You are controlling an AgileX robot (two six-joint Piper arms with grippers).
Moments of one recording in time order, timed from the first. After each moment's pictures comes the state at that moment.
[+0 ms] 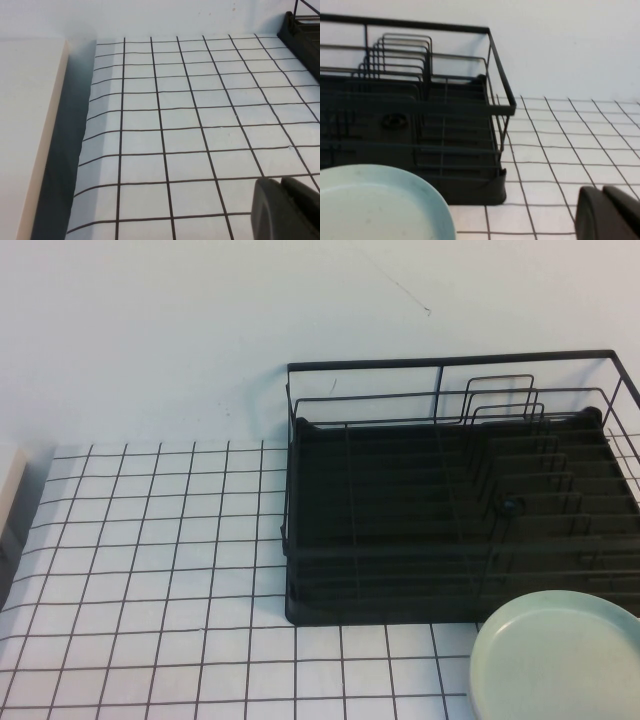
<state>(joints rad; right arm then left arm) -0.14 0.01 0.02 0.30 0.26 -0.41 -0.02 -0.01 0.02 -0.13 0.37 0.04</state>
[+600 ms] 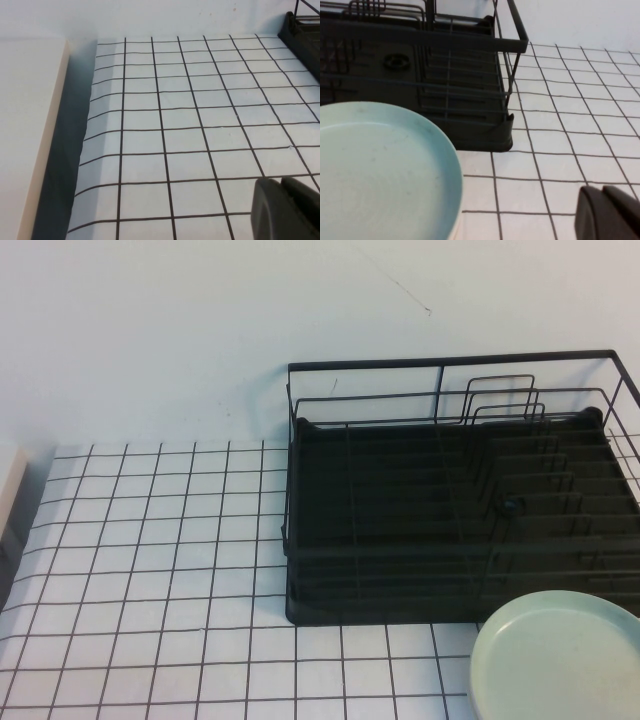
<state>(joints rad) -0.06 -0.01 0.02 -0.02 0.41 -0.11 -0.02 -0.01 0.02 -0.13 0.37 0.04</state>
